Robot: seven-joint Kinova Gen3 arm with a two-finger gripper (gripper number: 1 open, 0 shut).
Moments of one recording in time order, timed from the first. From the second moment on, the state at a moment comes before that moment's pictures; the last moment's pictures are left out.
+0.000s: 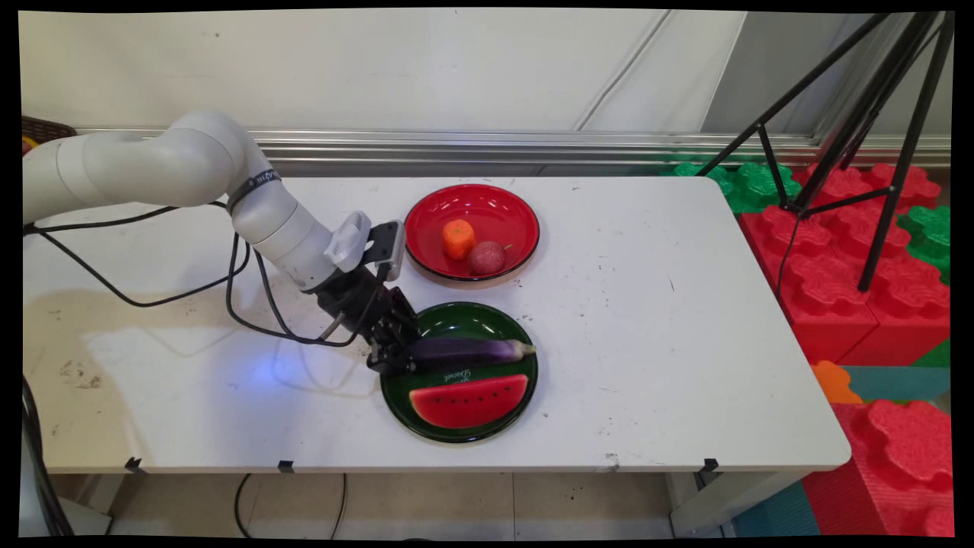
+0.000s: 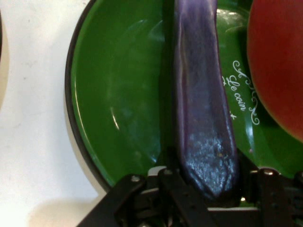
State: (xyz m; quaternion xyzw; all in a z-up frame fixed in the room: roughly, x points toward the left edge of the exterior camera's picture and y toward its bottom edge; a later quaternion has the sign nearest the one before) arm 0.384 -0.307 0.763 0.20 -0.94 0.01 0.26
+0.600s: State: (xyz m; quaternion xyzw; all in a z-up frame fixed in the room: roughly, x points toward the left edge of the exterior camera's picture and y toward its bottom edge) arm 0.390 -0.310 0.778 0.20 -0.94 0.02 0.28
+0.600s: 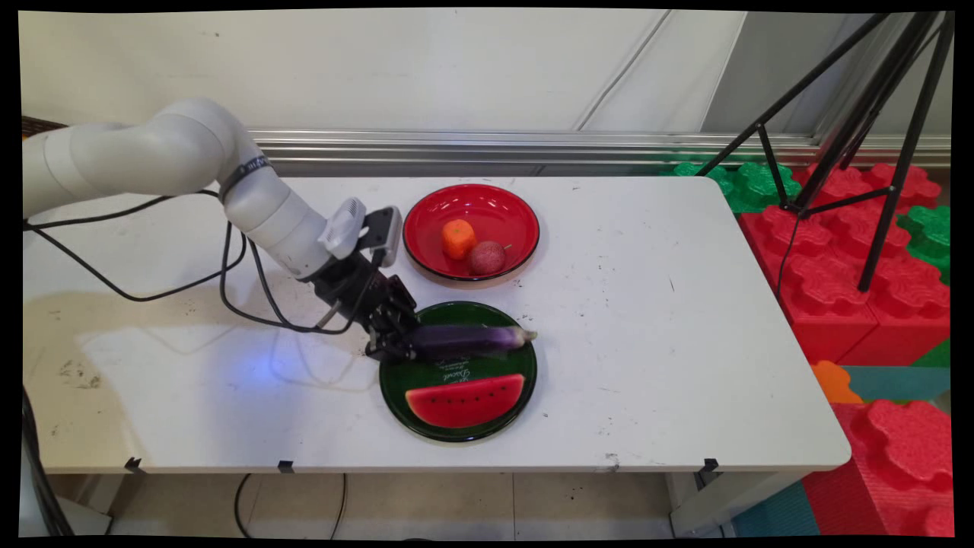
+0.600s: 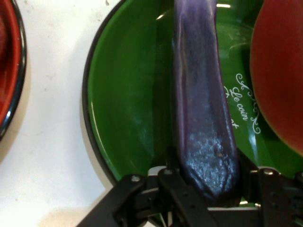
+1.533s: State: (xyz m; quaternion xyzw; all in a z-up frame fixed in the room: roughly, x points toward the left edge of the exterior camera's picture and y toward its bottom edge) arm 0.456 -0.284 0.867 0.20 -0.93 0.03 0.30
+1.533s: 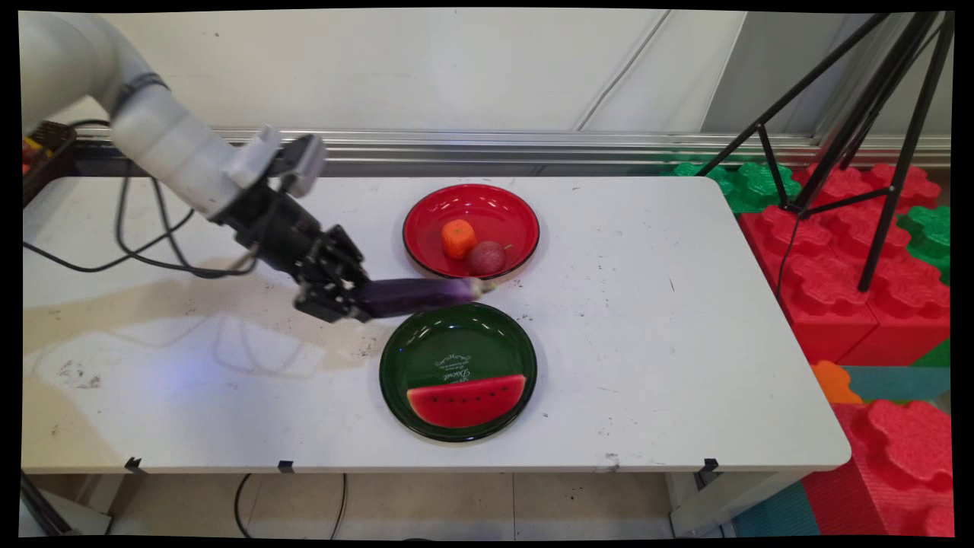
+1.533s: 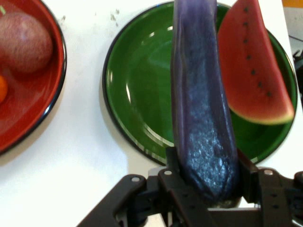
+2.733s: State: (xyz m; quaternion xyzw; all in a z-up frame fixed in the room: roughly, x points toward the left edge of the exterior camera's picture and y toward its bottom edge) arm 0.601 -0.252 0.853 0.25 -0.95 -0.02 0.19
